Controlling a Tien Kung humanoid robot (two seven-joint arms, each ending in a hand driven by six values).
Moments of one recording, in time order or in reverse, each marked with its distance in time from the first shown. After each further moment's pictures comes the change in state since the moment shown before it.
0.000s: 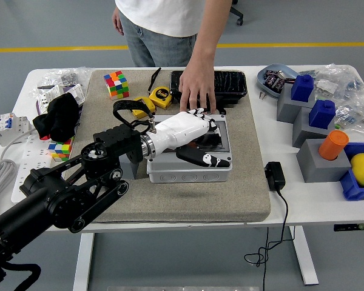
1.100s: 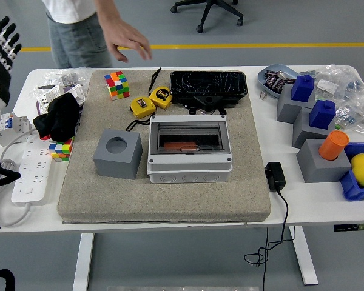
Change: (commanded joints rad) left arm 0.347 0.014 -1.102 -0.072 -0.719 0.100 0.000; right arm -0.009 0.022 0.056 0.000 -0.034 -0.006 0.009
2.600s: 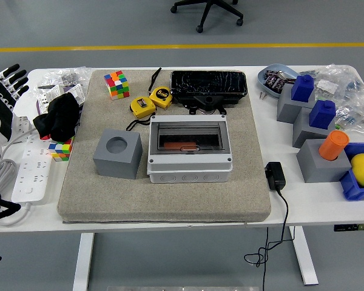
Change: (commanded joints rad) left arm 0.121 -0.041 0.053 -0.006 -0.157 -0.118 -0.037; right arm -0.012 0.020 -0.001 0.000 -0.027 0.012 0.006
